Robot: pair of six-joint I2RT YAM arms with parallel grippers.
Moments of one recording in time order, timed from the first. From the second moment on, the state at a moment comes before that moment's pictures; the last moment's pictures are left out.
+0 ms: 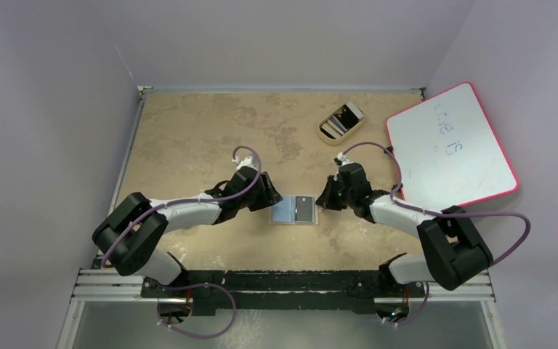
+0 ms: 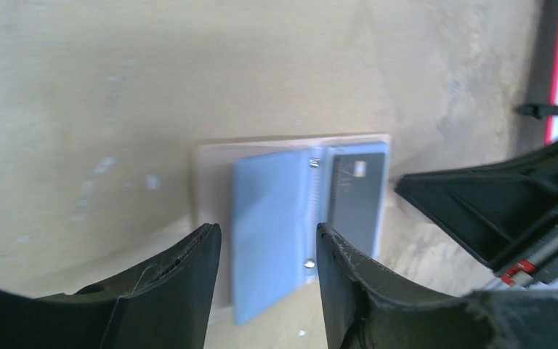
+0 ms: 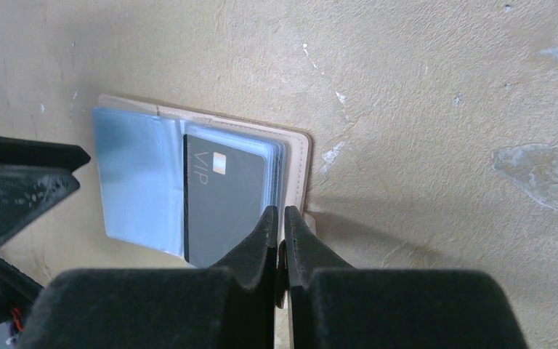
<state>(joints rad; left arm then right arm) -0.76 1.50 0.66 0.14 -0.04 -0.94 0.48 1.37 0.53 0.02 -0.14 0.62</state>
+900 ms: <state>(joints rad) -0.69 1.58 0.51 0.54 0.16 -1.14 0.48 1.39 0.52 0.06 -0.14 0.62</state>
